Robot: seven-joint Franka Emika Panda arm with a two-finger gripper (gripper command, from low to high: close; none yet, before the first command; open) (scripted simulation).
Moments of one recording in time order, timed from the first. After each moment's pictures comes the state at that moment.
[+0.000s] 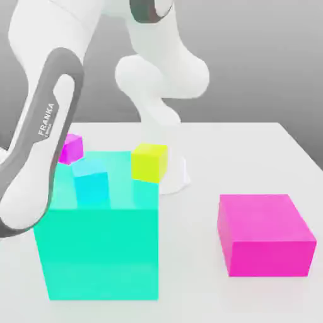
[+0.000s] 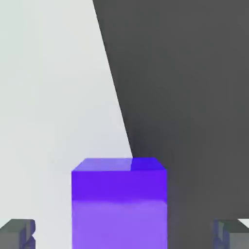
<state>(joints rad) -0.26 0.70 -0.28 -1.89 0.33 2.55 -1.30</state>
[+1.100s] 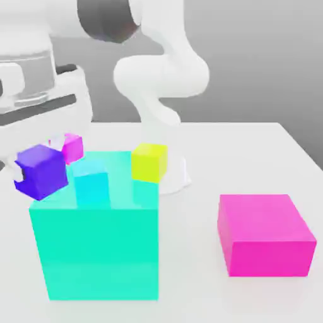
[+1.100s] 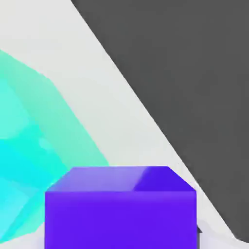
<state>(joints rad) 0.00 -0.21 -0.32 -2.27 -0.08 2.07 -0.39</state>
